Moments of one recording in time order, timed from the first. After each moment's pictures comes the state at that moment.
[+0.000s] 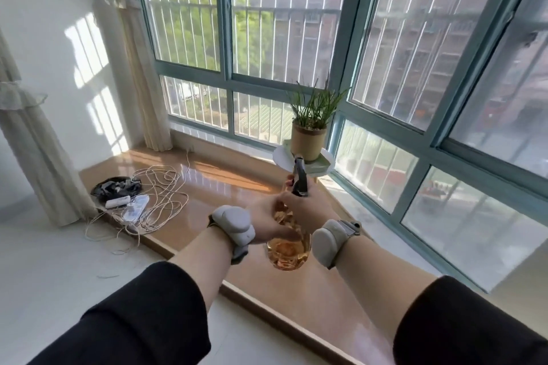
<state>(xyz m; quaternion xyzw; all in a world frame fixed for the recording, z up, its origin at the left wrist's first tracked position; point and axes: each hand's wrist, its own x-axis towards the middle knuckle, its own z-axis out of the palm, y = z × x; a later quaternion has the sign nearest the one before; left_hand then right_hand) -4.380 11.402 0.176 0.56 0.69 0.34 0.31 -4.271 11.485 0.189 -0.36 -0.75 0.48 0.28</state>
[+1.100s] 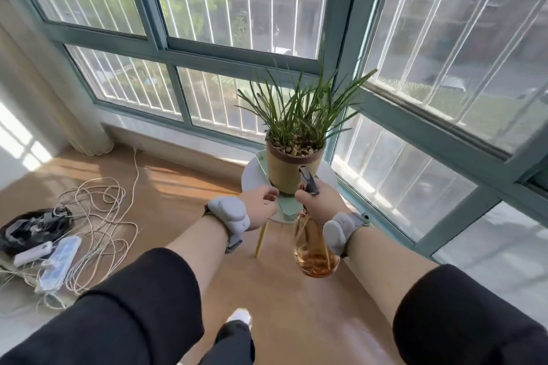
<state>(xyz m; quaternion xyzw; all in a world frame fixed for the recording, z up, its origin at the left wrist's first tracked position) -4.614 11.930 0.124 0.50 0.78 0.20 0.32 -4.477 12.018 0.107 -0.49 -0.76 0.40 0.15</state>
